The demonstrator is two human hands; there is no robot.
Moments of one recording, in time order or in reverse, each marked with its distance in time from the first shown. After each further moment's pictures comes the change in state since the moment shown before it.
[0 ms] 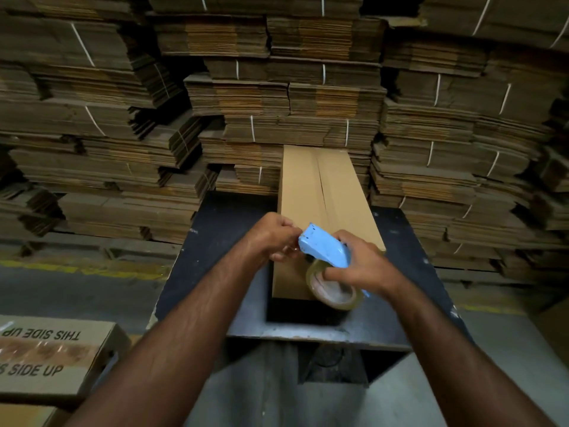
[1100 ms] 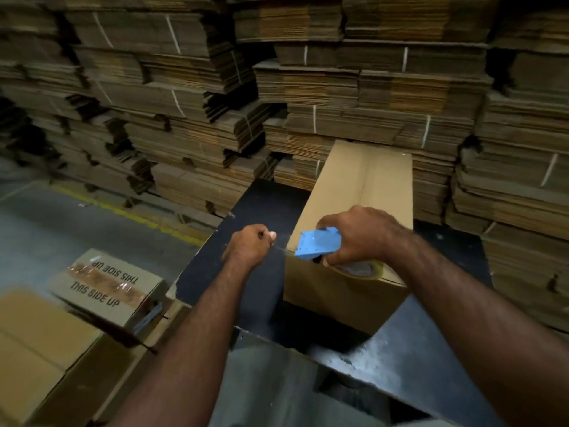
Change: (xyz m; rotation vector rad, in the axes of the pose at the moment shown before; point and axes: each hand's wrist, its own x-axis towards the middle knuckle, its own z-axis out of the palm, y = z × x) left_hand 0.058 -0.056 0.008 0.415 0.670 -0.214; right_hand 0.132 0.011 -0.054 -0.742 -0.332 -0.521
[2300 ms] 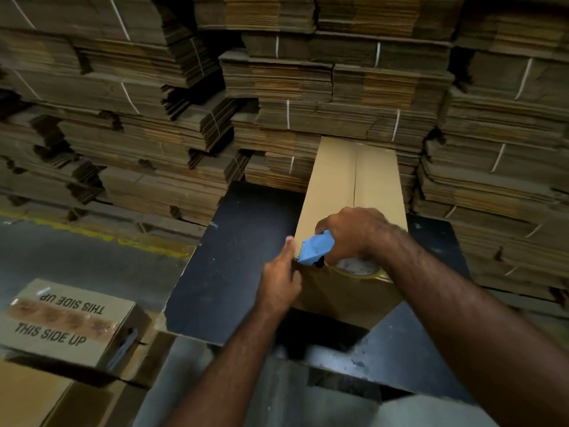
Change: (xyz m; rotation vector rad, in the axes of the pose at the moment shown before) left_hand 0.008 -0.033 0.044 -0.157 -0.126 0.426; right_hand 0.062 -0.045 -0.014 -0.125 -0.178 0.210
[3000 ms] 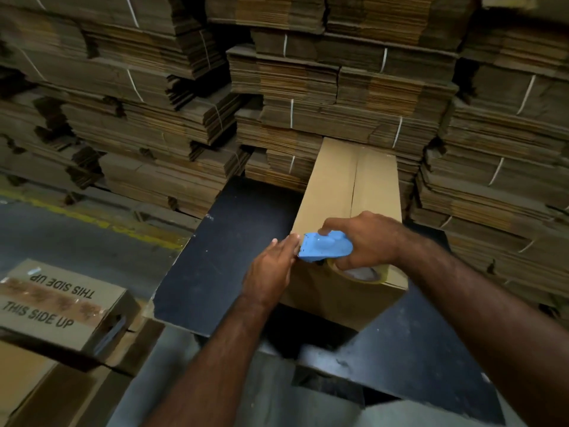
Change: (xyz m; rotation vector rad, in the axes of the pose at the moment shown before) left_hand 0.000 0.000 -0.004 0.299 0.212 0.350; right_hand -0.028 0.032 0.007 0.111 0.054 -0.125
